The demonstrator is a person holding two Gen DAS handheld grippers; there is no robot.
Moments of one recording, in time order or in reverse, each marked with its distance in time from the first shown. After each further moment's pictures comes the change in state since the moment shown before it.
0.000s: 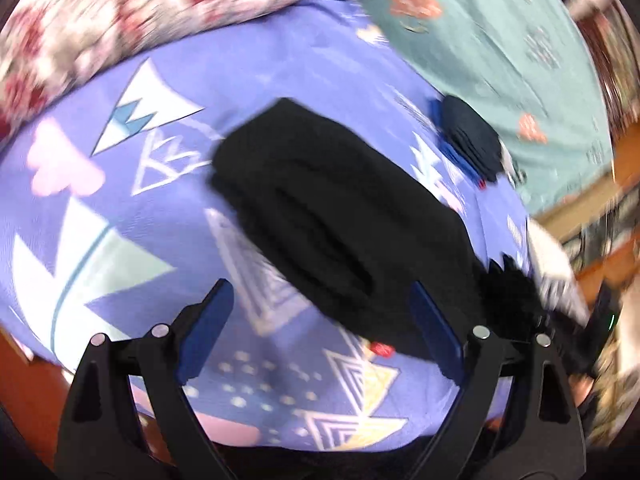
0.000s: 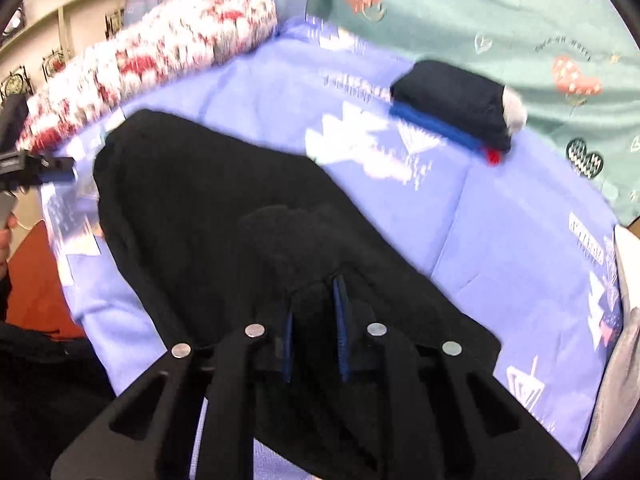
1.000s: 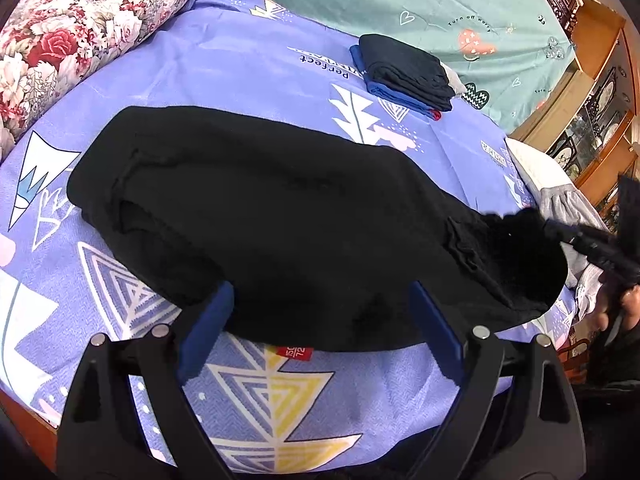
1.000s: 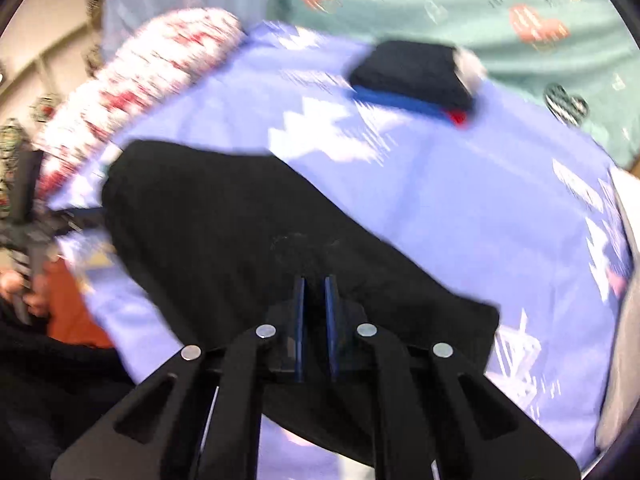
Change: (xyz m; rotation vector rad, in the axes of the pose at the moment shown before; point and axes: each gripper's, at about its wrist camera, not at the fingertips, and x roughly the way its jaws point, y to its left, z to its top) left arm 0.040 -0.100 -0.038 0.390 0.046 -0.006; right arm -0.040 -0.046 -0.013 0.148 0.015 0.087
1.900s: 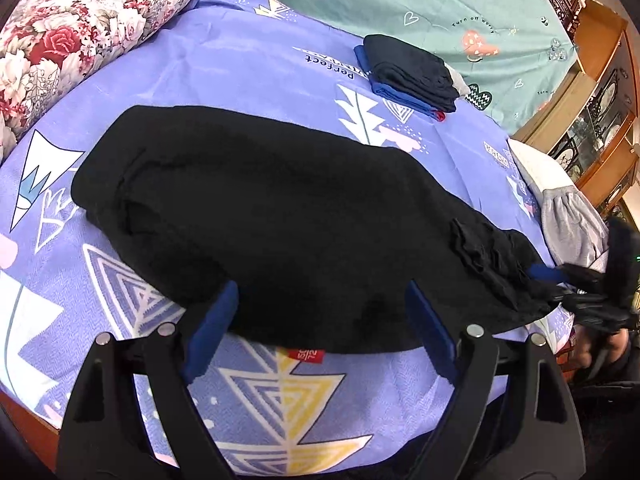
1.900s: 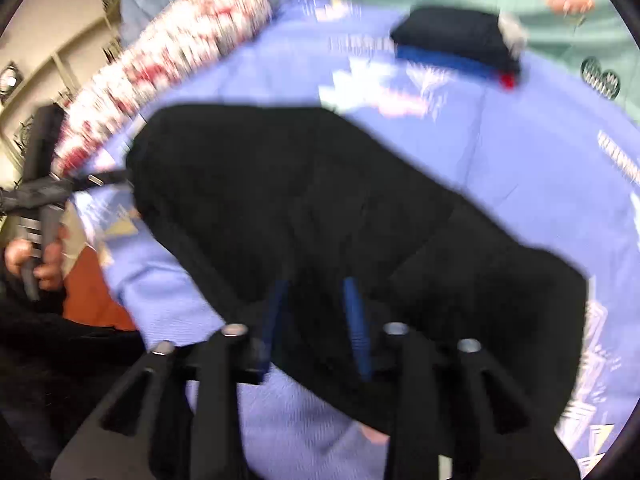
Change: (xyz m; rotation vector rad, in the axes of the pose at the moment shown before) left arm 0.002 0.005 0.002 -0.008 0.000 0.006; right arm 0.009 0.027 -0.053 0.029 0.045 0.095
